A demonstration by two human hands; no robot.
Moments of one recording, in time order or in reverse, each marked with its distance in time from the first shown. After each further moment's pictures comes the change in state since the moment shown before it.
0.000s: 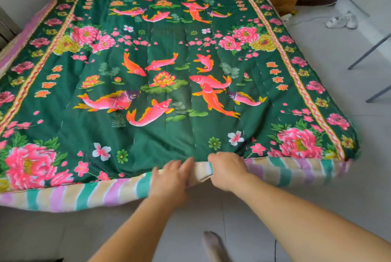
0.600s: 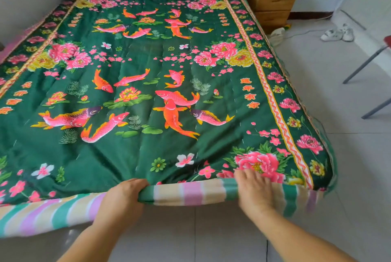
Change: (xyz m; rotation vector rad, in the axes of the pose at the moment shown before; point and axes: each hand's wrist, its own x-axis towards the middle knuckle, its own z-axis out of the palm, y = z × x) left_hand 0.030 0.092 -0.018 -0.146 0.253 -0.135; right_hand -0.016 0.224 0.037 -0.037 0.185 0.216
